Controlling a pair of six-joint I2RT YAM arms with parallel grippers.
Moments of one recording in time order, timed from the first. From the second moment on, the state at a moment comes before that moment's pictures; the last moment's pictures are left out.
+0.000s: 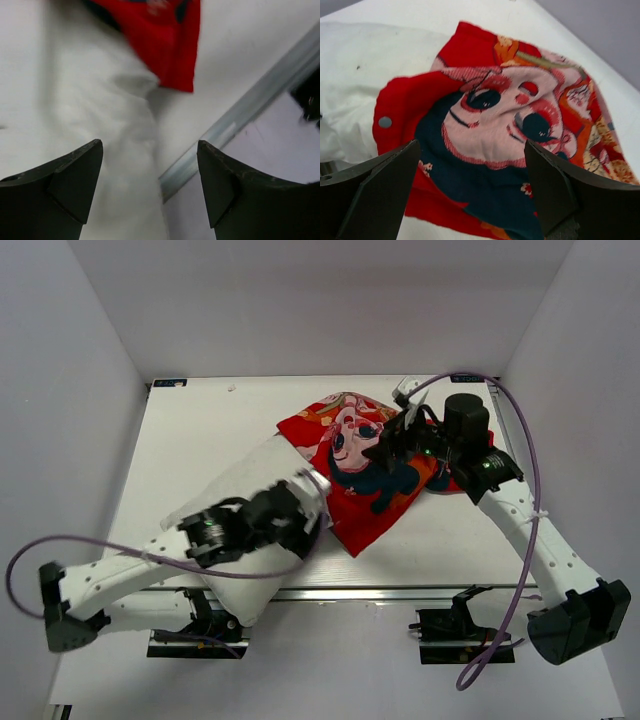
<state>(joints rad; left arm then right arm) -1.02 0.98 1.01 -0.62 -0.19 -0.24 0.42 1.17 1.19 -0.30 -0.55 -0.20</state>
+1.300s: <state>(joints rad) -0.58 1.54 1.64 -0.68 0.14 -0.41 0.46 1.03 1.06 -0.41 -0.40 -0.02</state>
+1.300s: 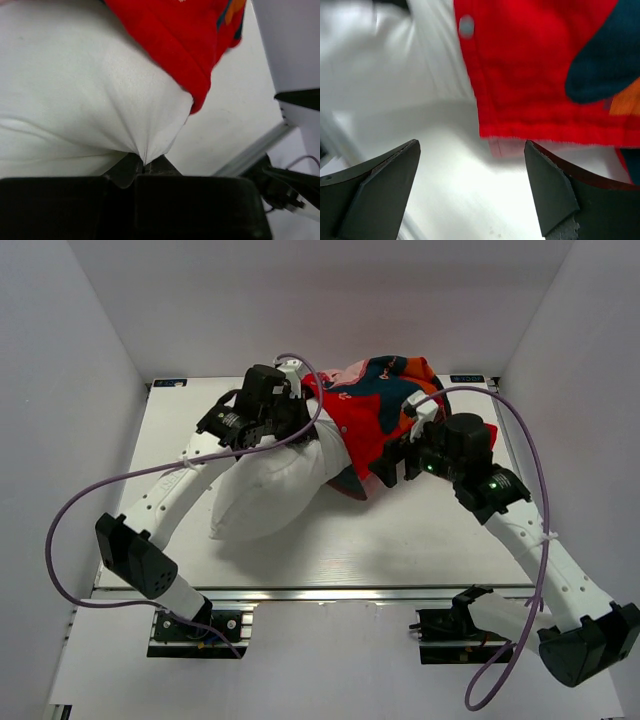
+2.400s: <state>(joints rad) -0.46 1.51 1.40 -0.46 0.49 -0.59 0.64 1.44 1.18 -0.25 0.05 -0.28</state>
